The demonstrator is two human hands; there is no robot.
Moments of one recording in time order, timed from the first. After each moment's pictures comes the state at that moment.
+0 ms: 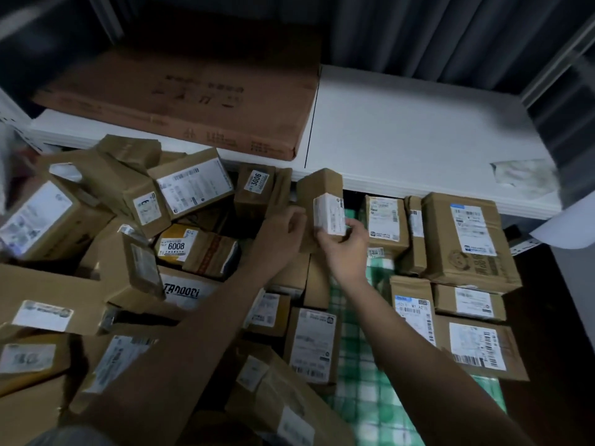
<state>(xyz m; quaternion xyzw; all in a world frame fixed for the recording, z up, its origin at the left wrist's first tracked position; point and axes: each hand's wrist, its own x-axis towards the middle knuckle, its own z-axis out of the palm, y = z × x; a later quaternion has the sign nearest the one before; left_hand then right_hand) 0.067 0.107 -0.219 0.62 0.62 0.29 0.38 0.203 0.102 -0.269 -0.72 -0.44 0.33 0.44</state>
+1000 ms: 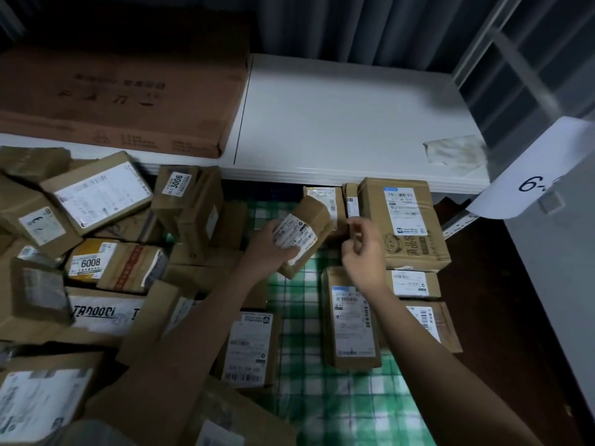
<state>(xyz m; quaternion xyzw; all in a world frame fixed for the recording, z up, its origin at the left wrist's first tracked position) 0.176 0.115 -0.268 0.56 0.59 0.24 0.52 0.364 0.074 -0.270 -0.69 -0.54 0.24 0.42</state>
